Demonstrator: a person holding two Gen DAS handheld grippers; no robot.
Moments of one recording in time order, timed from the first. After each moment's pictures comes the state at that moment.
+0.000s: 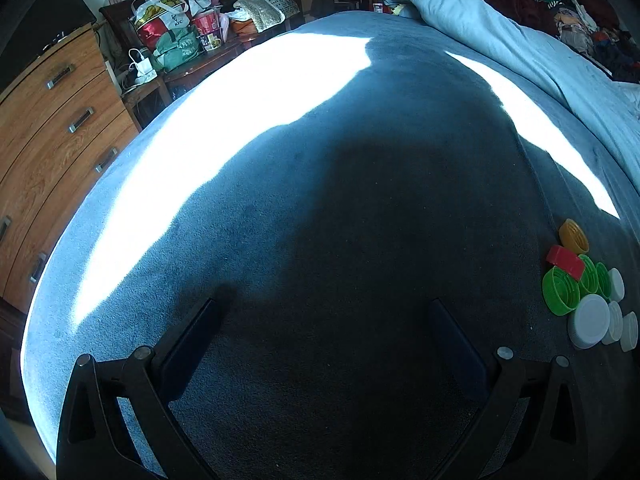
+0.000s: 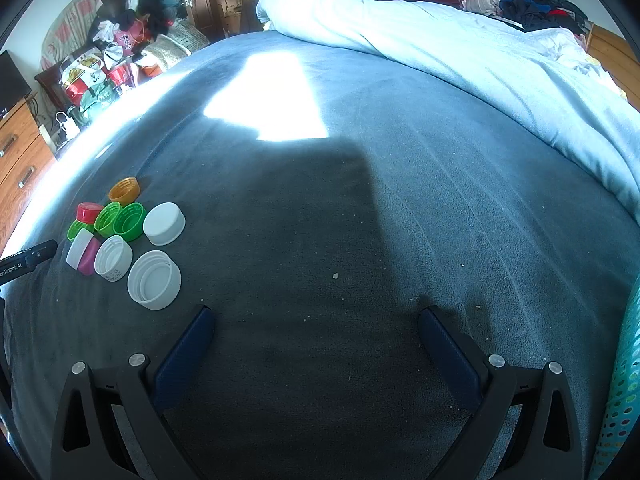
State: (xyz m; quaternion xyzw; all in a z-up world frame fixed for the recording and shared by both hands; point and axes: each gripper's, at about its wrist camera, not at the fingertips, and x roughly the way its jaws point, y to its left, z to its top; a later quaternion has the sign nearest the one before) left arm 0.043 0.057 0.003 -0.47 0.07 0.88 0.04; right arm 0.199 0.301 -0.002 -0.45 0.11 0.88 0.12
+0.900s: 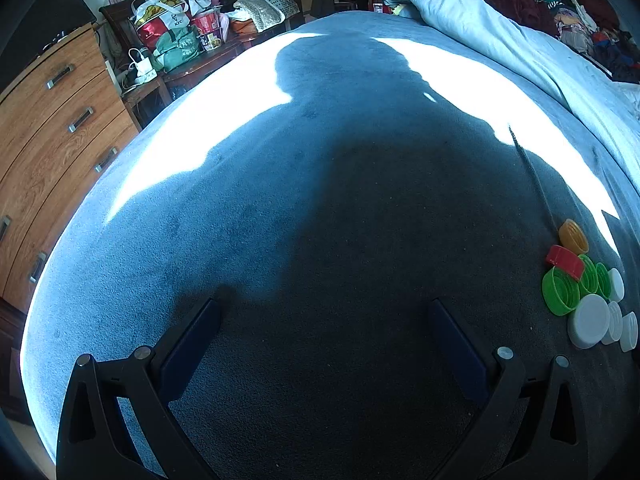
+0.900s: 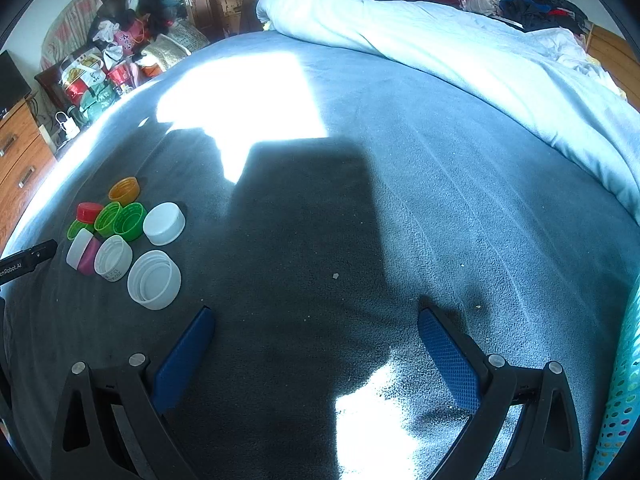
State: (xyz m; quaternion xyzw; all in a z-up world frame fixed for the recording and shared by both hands) left arm 0.041 0.055 0.003 -0.47 0.07 0.88 0.04; right arm 0.199 0.300 -0.002 -0.45 0.11 0.88 0.12
